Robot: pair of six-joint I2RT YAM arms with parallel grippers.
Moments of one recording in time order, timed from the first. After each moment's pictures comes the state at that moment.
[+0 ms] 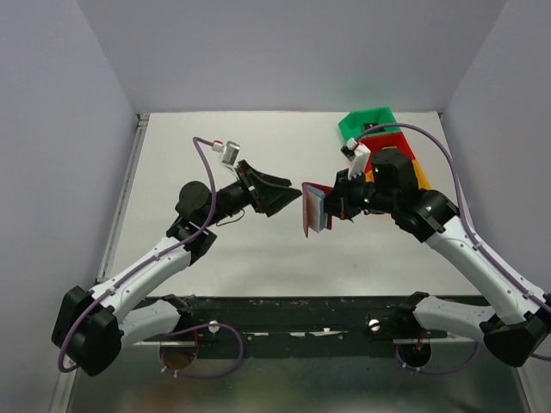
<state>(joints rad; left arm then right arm) -0.59 1.08 0.68 0.66 0.50 -0.89 0.63 1.10 1.18 -0.61 -0.31 0.33</state>
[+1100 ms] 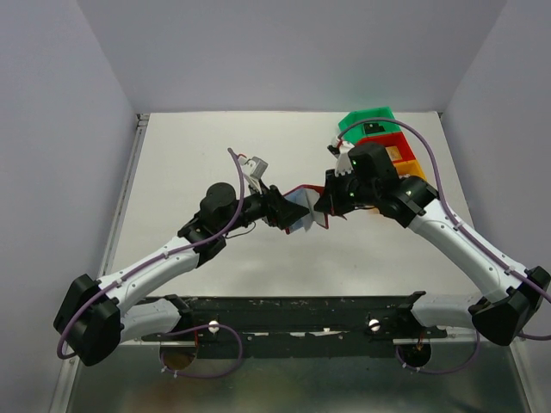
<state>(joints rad) -0.72 1.12 0.69 0.39 0.37 -0.64 0.67 1.25 1.28 -0.73 -0.18 0.35</state>
